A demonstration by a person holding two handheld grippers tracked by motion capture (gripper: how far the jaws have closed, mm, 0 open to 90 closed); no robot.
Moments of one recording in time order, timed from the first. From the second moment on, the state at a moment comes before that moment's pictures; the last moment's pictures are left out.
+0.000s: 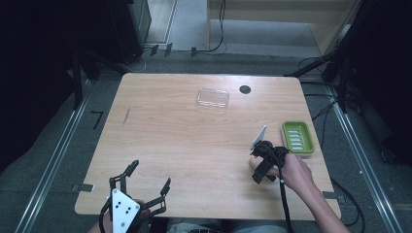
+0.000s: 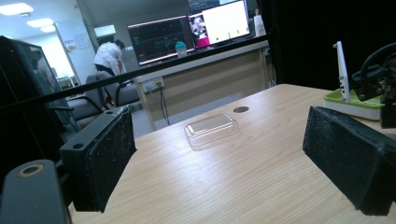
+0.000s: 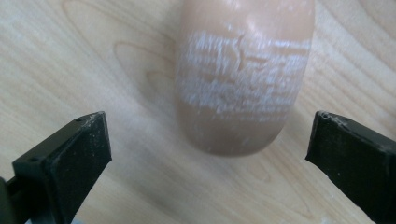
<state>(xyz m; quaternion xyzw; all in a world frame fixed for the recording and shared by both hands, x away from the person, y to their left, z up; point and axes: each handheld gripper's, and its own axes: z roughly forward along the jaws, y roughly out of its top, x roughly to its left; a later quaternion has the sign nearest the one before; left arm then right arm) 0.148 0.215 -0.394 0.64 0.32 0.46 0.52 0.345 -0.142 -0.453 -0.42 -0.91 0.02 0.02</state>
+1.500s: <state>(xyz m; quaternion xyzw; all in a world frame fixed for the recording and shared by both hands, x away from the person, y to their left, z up) 0.147 0.216 -0.394 0.64 0.32 0.46 0.52 0.366 -0.133 -0.465 -0.44 -0.90 0.02 0.01</state>
